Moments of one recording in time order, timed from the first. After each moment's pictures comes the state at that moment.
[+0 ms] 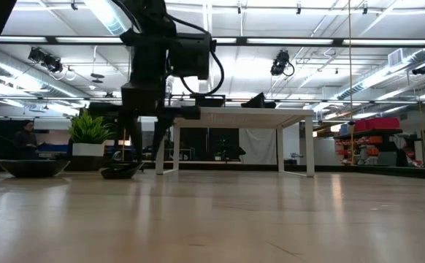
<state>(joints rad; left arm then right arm) 0.07 1.87 1.24 -0.87 -0.14 1.56 -0.15 0.50 1.28 -1.15 -0.01 -0.01</state>
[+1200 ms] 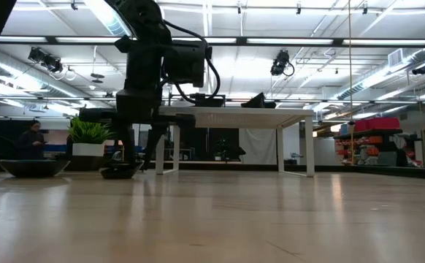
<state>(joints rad) 0.07 1.87 1.18 -0.83 -0.12 1.49 -0.15 0.50 1.28 -1.15 -0.01 -0.01</state>
